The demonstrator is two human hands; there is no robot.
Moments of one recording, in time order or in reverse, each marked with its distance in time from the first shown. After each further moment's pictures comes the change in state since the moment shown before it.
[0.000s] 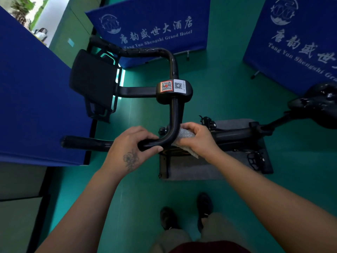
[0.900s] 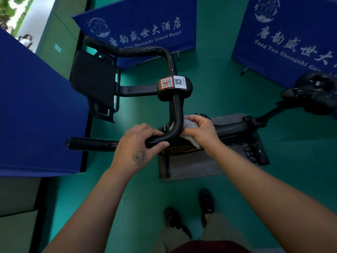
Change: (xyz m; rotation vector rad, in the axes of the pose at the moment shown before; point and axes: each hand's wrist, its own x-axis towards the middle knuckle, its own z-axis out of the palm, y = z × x) left_hand -0.003 -0.003 0.001 0.062 0.035 0.067; right_hand -0.004 -0.006 0.016 0.158 0.180 0.045
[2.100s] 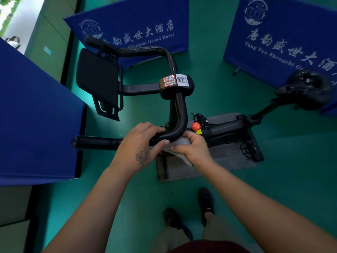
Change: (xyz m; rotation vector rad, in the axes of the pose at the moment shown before) left_hand -0.007 -0.014 -0.012 0.051 -0.071 0.104; right_hand -0.053 0.020 0.052 0.066 0.033 0.068
